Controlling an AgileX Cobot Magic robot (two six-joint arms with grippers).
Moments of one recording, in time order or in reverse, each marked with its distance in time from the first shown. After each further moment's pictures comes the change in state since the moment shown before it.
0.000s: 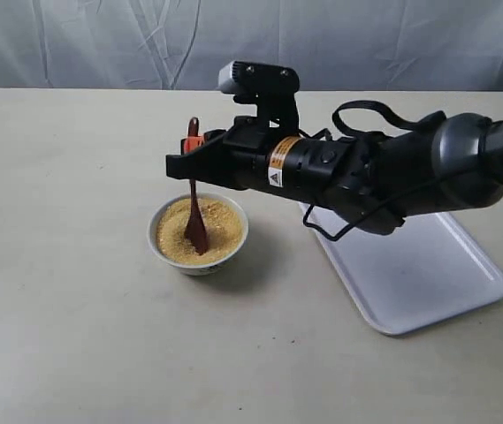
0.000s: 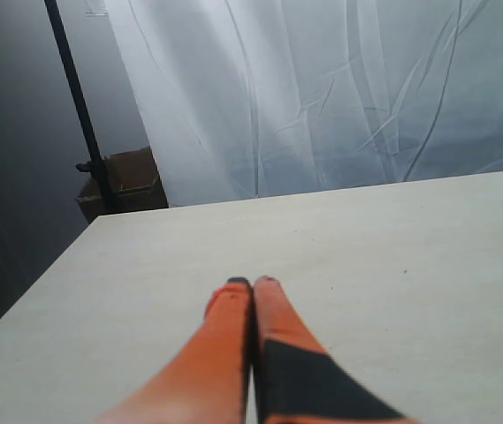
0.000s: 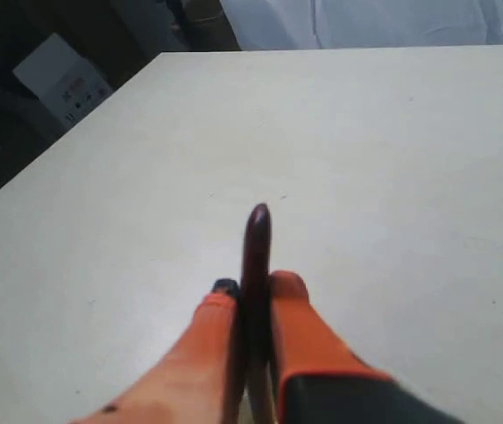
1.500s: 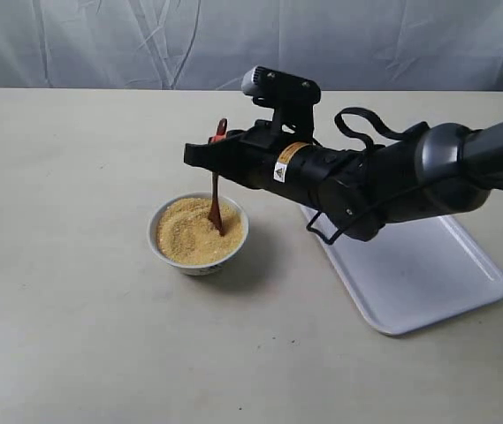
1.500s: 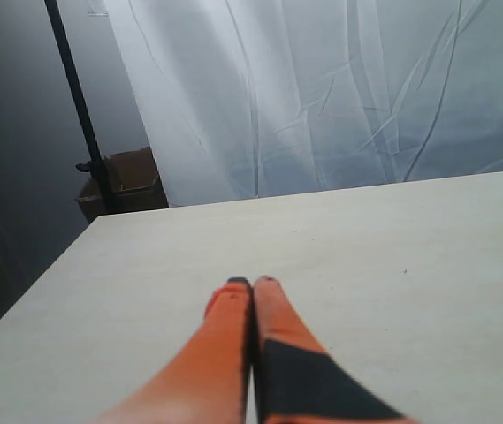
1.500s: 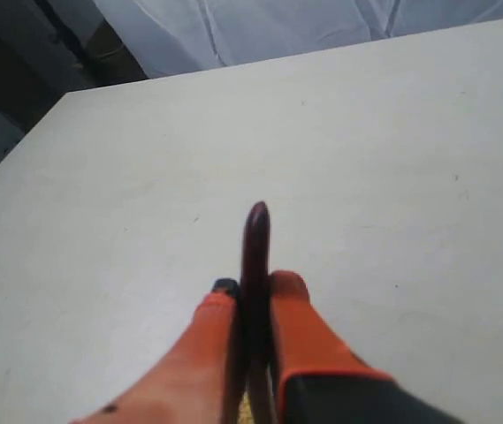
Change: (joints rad) left arm 0.000 0.000 0.000 0.000 0.000 0.000; right arm 0.000 0.052 -0.002 0.303 0.016 -0.149
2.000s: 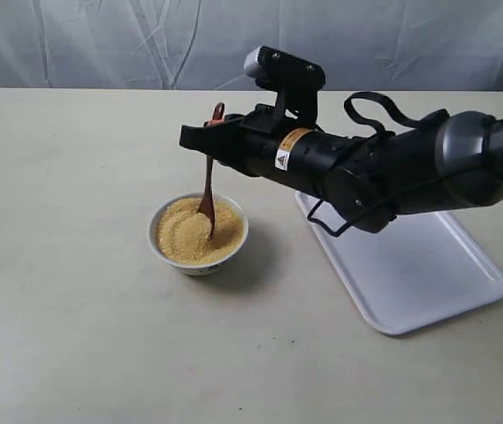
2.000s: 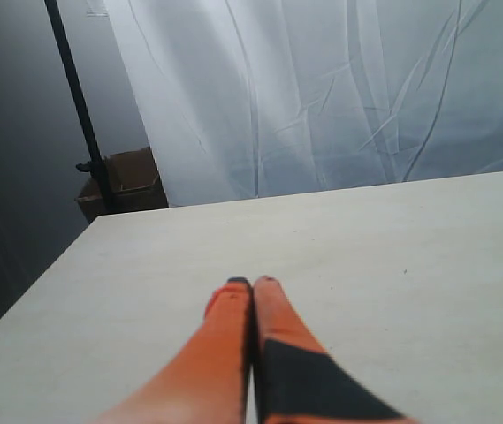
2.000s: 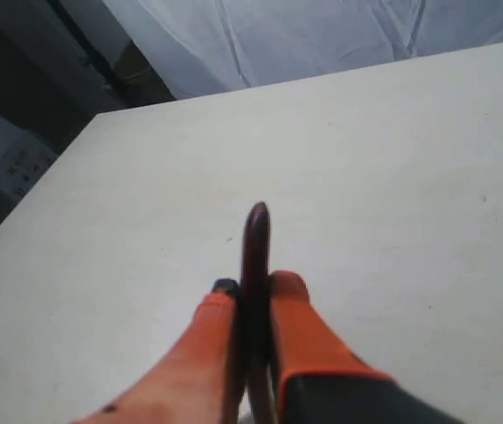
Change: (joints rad) left arm 0.000 0.000 0.000 0.000 0.000 0.000; right arm 0.000 -0.061 0.002 -0.011 0.013 0.047
